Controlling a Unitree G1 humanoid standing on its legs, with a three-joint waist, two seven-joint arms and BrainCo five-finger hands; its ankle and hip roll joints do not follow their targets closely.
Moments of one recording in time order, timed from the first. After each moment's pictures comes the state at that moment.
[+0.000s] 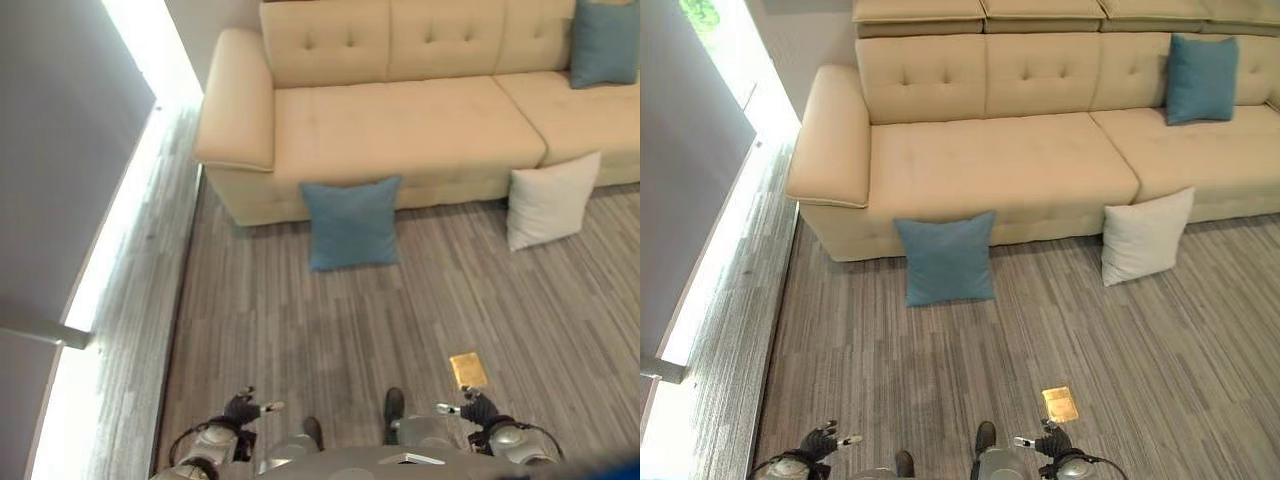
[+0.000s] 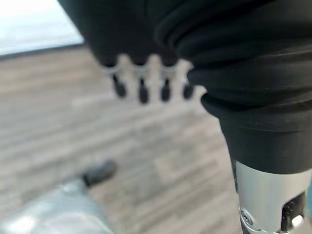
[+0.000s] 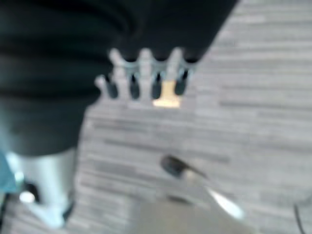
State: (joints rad) left arm -0.06 0.31 -0.19 1.32 -0.13 -0.14 0.02; right arm -0.06 -0.25 0.30 1.23 0.10 -0.13 -0.07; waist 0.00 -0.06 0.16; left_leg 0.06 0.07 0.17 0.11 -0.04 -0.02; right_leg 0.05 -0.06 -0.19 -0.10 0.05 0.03
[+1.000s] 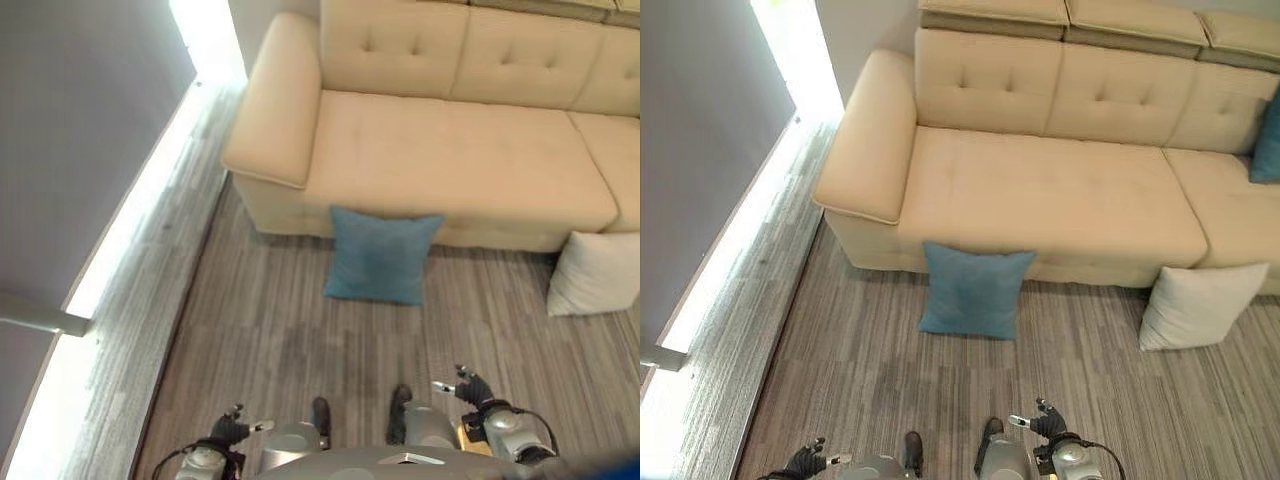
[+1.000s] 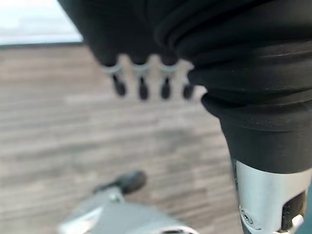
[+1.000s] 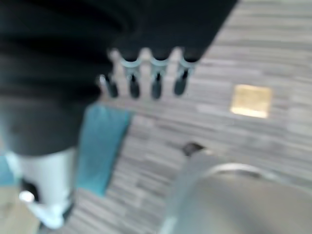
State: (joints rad) left arm 0.03 0.29 -0.23 1.28 -0.13 -0.19 0.03; right arm -0.10 -0.24 0.28 1.16 0.15 -0.16 -0.08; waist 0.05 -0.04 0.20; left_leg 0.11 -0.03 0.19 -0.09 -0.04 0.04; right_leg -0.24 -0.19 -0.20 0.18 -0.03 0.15
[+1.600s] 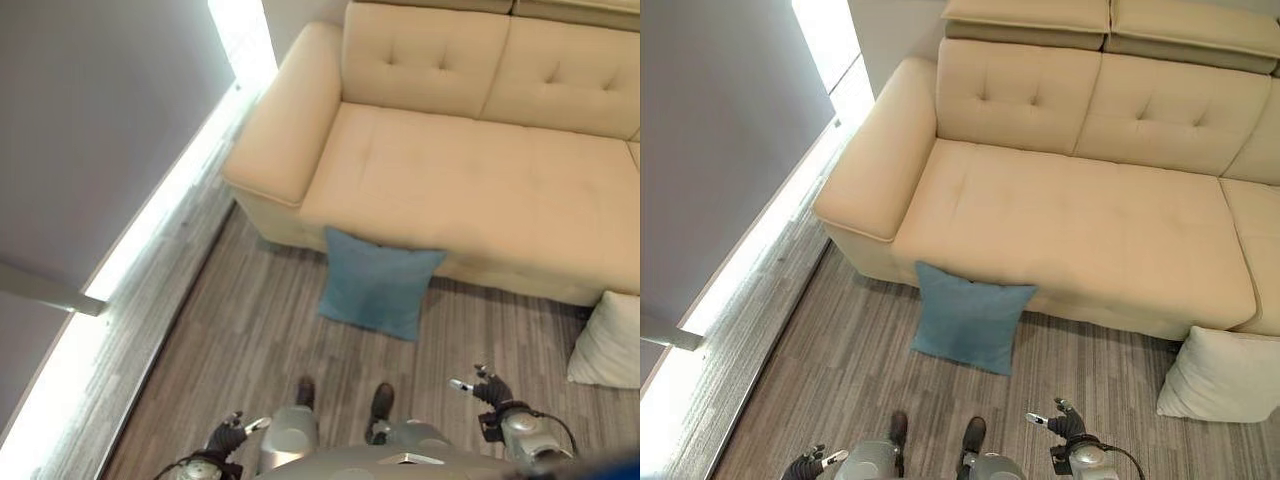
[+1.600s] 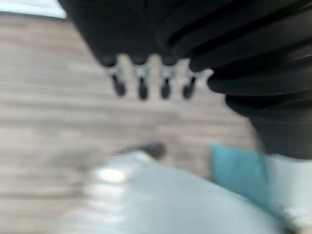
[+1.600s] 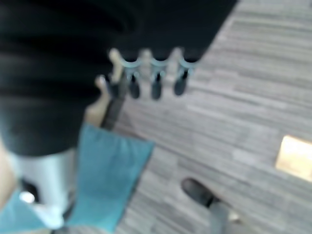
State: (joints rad) left arm -0.06 0.26 -0.27 1.20 -0.15 -0.18 0.01; right arm -0.08 -0.31 0.29 1.16 0.20 -0.17 -0.08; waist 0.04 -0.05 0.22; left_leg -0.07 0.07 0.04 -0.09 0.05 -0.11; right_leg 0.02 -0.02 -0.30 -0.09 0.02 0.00
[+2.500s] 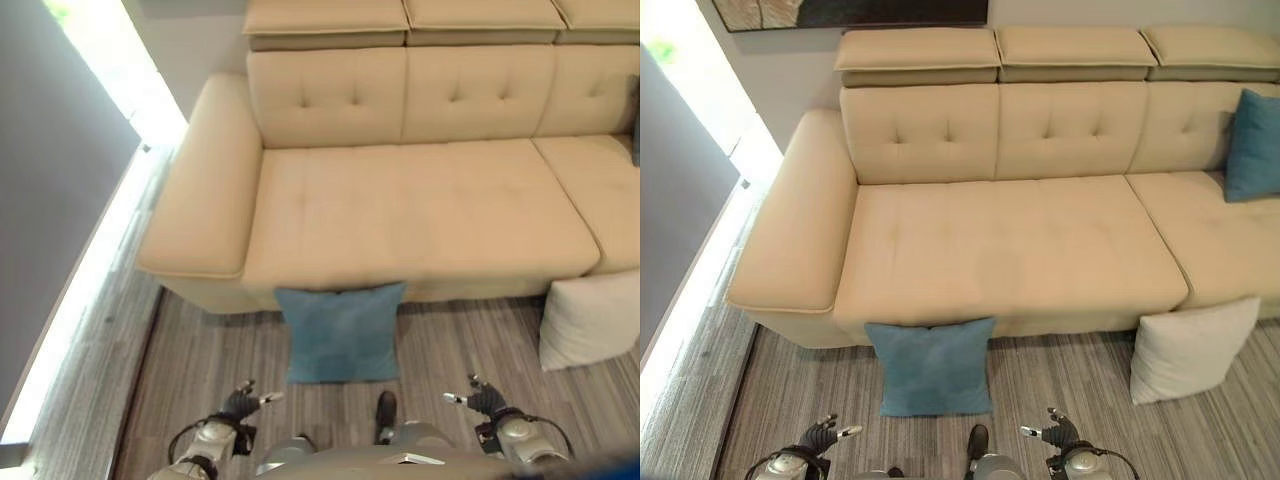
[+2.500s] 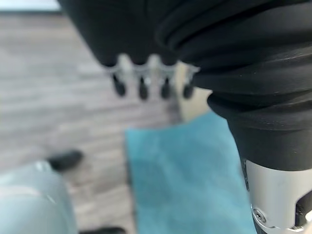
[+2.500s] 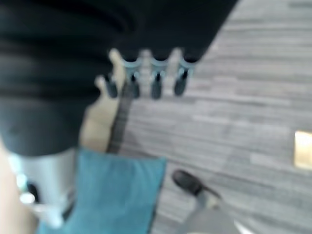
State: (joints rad) left arm -0.11 0.25 -0.22 1.27 -0.19 -0.18 0.01; right arm -0.07 -0.29 0.31 1.17 0.13 -0.15 -0.07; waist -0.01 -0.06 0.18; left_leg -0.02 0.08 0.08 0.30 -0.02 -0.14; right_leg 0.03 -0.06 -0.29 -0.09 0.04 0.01
